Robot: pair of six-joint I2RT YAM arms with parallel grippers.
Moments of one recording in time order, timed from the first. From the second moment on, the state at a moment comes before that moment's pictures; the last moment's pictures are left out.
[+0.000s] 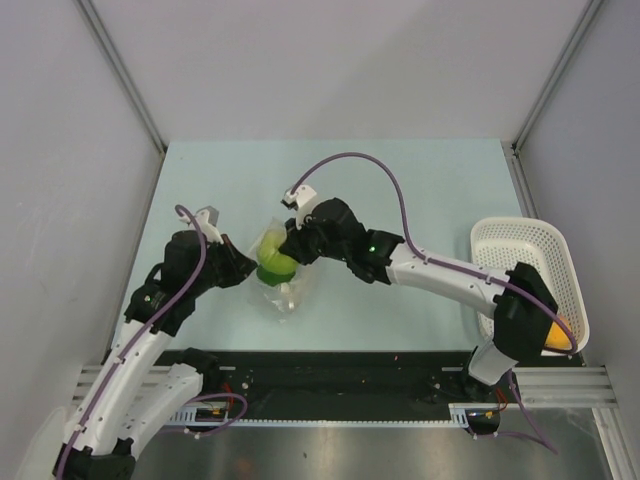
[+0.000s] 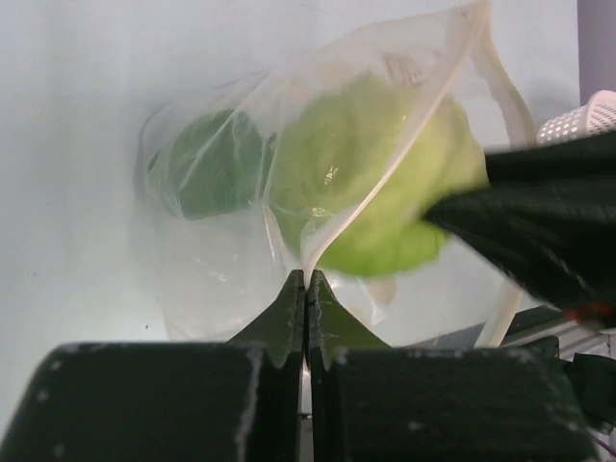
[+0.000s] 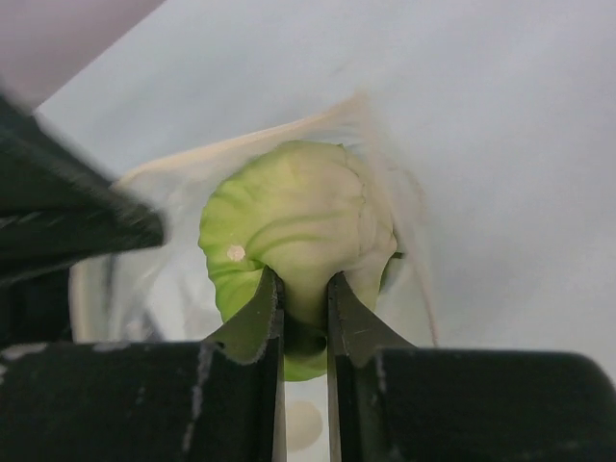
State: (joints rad) left arm -0.36 0.70 0.80 -0.68 0.09 -0.62; right arm 1.00 1.64 1.32 -0.09 0.04 0.21
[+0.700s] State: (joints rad) left arm -0.36 0.77 0.82 -0.62 0.14 -0.60; right arm 0.58 1.15 1.28 -0.52 0.30 0.47
